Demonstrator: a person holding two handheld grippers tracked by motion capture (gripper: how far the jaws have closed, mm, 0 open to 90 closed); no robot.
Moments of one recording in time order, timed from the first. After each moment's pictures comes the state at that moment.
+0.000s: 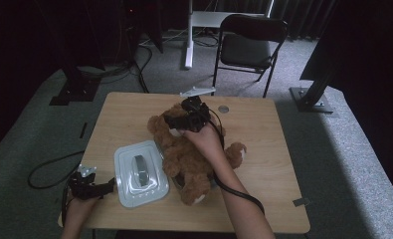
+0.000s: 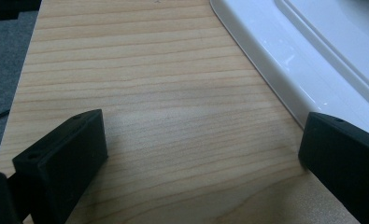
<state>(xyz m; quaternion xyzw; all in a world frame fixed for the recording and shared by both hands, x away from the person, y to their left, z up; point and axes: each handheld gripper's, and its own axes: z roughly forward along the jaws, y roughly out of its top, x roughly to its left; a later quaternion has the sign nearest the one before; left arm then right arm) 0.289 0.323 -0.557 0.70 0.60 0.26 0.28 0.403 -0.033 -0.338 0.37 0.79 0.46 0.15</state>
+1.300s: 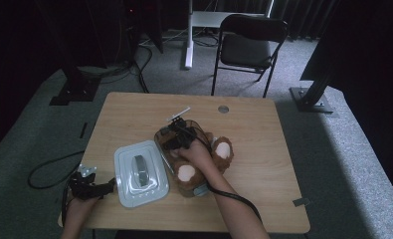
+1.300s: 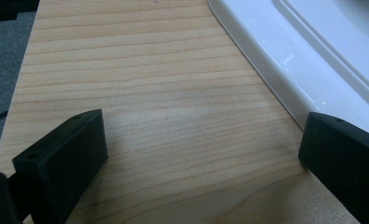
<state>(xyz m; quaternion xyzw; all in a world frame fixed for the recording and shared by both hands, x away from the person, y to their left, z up) 0.289 0.322 -0.557 0.70 0.60 0.26 0.28 0.433 0.007 -0.447 0.39 0.87 0.29 0.08</state>
